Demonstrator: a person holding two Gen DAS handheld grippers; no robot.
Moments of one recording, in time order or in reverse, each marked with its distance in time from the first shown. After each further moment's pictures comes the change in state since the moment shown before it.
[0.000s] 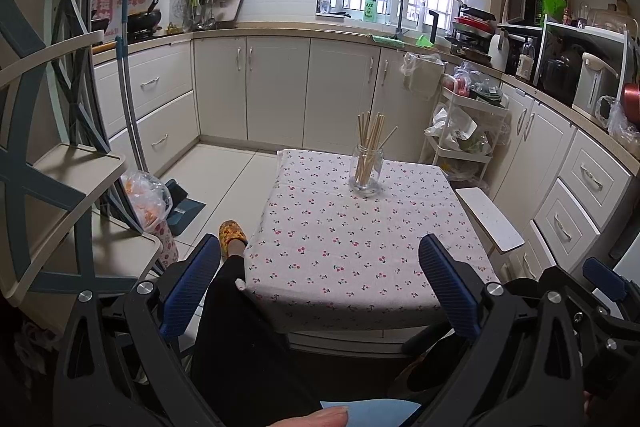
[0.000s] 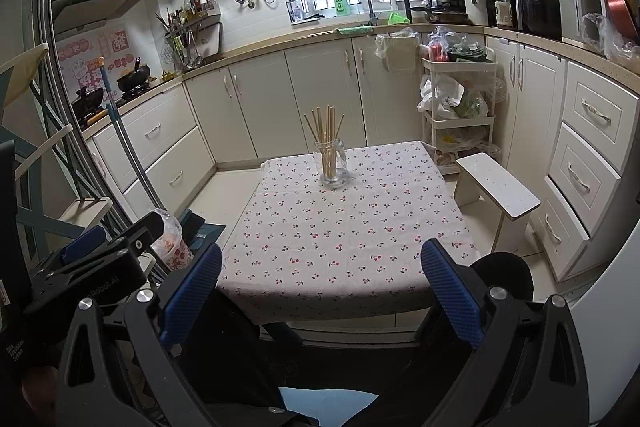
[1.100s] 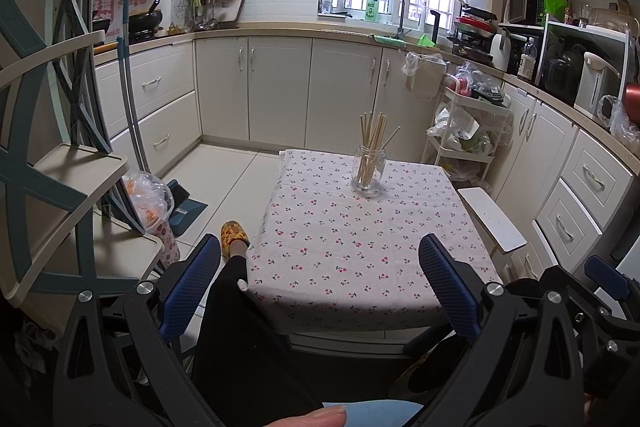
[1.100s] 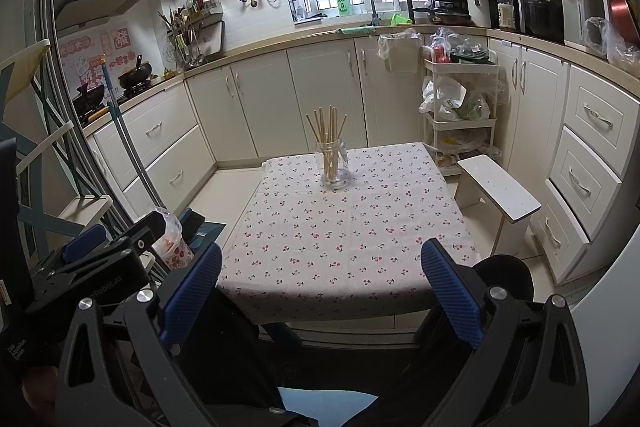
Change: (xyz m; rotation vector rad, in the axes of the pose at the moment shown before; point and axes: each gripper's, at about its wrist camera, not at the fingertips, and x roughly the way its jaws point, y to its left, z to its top) left arm 0.000 0.002 -0.001 0.002 -0.001 0.000; right arm -0.001 0.005 0.003 -0.002 -0.001 0.000
